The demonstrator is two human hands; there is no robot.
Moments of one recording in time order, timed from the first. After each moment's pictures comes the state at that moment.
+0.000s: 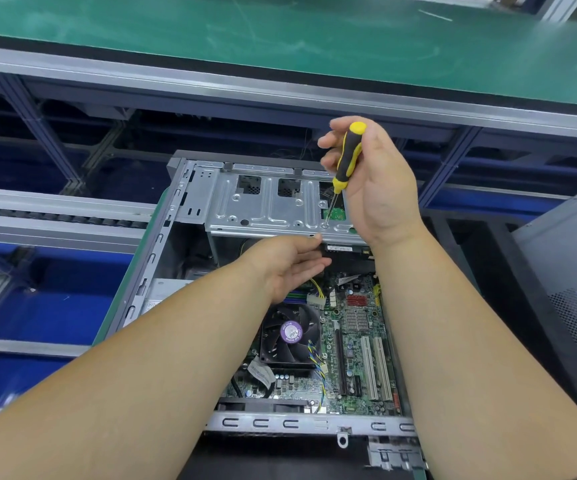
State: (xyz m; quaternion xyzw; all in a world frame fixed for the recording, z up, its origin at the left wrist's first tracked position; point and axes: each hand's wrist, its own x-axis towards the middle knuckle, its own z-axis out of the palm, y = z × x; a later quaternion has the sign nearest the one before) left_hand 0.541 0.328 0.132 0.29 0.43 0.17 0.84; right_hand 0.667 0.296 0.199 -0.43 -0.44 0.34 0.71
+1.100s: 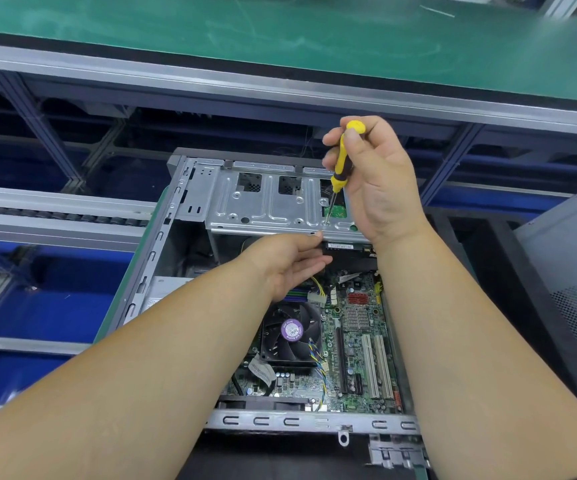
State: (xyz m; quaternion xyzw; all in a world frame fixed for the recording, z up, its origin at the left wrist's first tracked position) left_hand 0.541 0.327 0.134 0.30 0.43 0.17 0.84; right_hand 0.668 0.296 0.199 -0.42 -0.43 0.36 0.71
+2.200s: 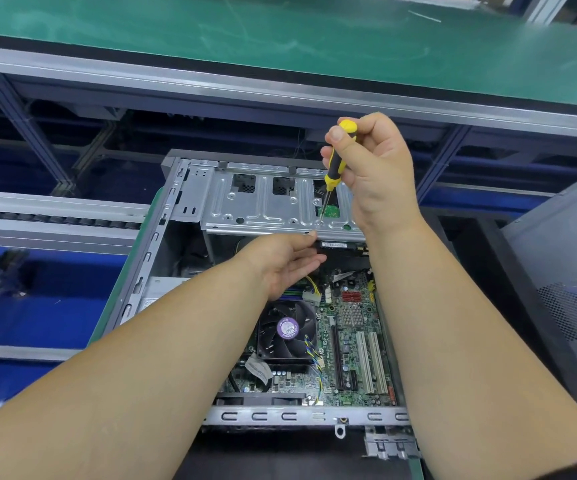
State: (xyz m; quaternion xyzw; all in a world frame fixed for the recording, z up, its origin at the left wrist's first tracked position) left_hand 0.541 0.326 0.135 0.30 0.43 0.17 0.84; right_hand 0.663 0.292 0.212 -0.52 -0.38 0.28 0.71
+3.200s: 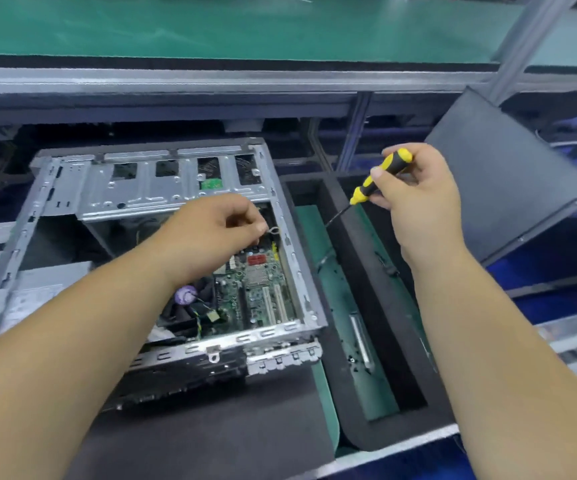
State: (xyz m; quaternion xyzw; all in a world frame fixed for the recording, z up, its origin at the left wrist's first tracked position) left_hand 0.544 0.235 0.202 0.85 0.30 0.12 0.42; right_hand 0.747 0.078 0.214 -0.68 -0.30 0.09 0.67
